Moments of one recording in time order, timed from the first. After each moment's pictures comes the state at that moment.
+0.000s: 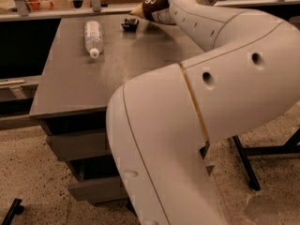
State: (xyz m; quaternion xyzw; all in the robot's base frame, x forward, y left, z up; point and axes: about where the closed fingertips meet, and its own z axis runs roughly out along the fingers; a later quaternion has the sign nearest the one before) arm 0.934 -0.120 0.975 0.12 0.77 0.11 0.62
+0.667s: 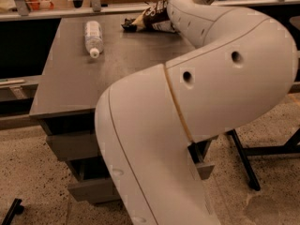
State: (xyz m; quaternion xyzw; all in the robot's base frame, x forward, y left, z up) arm 0.935 -0.123 0.970 0.13 0.77 0.09 0.62
